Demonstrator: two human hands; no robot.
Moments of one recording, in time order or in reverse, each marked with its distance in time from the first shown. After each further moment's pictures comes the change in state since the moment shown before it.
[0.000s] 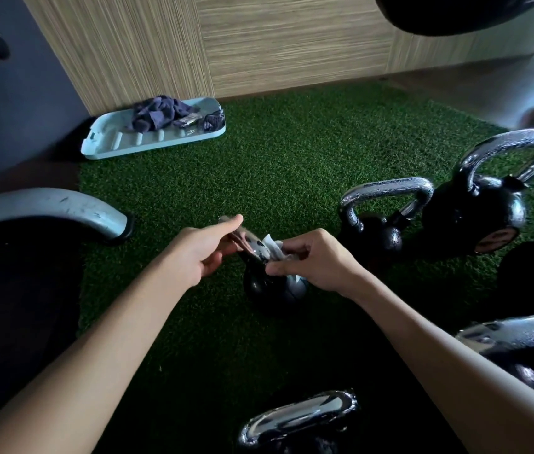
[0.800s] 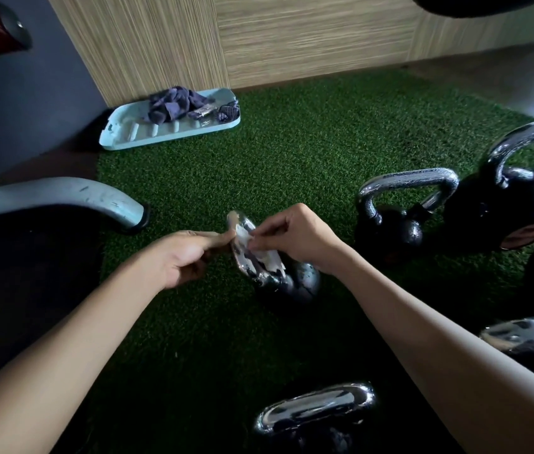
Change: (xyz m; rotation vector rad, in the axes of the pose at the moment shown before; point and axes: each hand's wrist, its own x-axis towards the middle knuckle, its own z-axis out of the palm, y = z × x) left_hand 0.002 -0.018 -0.051 0.112 -0.175 -0.070; right_hand 0.044 -0.023 0.033 0.118 -0.050 -0.007
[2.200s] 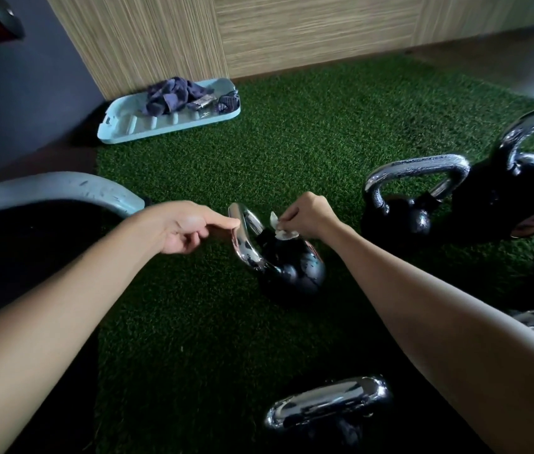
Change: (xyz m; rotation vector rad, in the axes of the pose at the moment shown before) left_hand 0.007 0.045 -0.011 0.319 0.037 -0.127; right_hand 0.053 0.044 -0.011 -0.461 0.080 0.309
